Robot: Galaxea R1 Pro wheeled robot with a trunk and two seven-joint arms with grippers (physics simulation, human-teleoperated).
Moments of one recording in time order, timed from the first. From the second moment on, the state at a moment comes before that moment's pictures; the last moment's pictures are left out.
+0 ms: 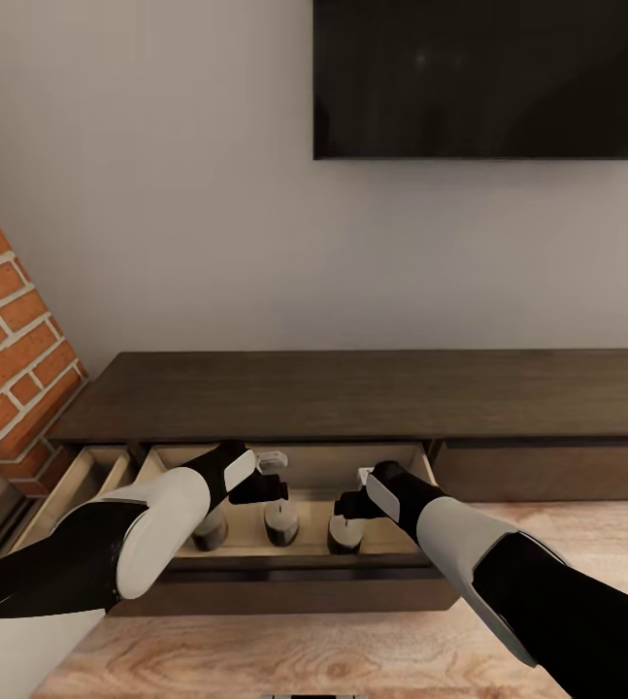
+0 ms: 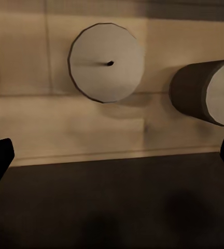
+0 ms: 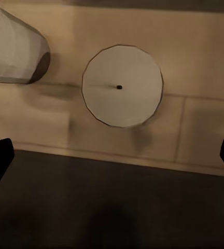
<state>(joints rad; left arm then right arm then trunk) -1.19 -0.17 0.01 0.04 0.18 0.64 0.09 -1.06 0.16 0.65 -0.12 -0.71 0.60 -0.09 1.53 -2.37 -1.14</state>
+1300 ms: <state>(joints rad) -1.19 -0.17 0.01 0.04 0.18 0.63 0.09 -1.06 0.16 0.65 -0.12 -0.71 0.60 -0.08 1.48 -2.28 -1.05</state>
